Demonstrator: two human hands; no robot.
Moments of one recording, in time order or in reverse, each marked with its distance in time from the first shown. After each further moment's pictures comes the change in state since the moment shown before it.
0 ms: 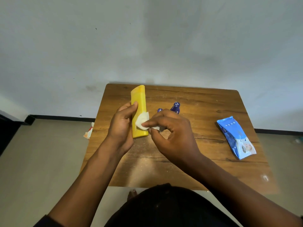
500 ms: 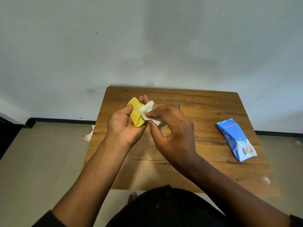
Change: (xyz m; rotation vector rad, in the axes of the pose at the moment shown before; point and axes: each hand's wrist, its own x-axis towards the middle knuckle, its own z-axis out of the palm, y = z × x) left_hand 0.003 0.017 0.019 -0.711 0.063 -0.262; right_hand 0.007 -0.009 0.005 -0.130 0.240 -0.167
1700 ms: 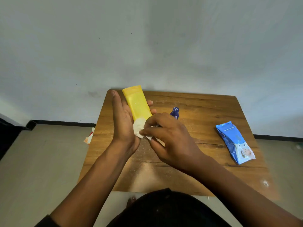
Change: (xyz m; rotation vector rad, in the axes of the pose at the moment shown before) left_hand -0.012 -0.019 0.002 0.620 -0.123 0.414; right_hand 0.000 0.007 -0.019 -0.137 -0.401 -0.239
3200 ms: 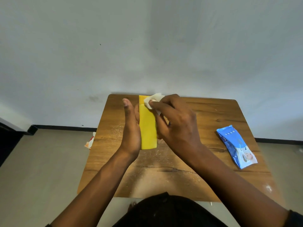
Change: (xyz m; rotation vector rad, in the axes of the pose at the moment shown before) left_hand -0.001 -0.014 -0.003 0.322 -0.079 0.102; right_hand 0.033 0.016 -0.003 -0.140 0.419 0.095
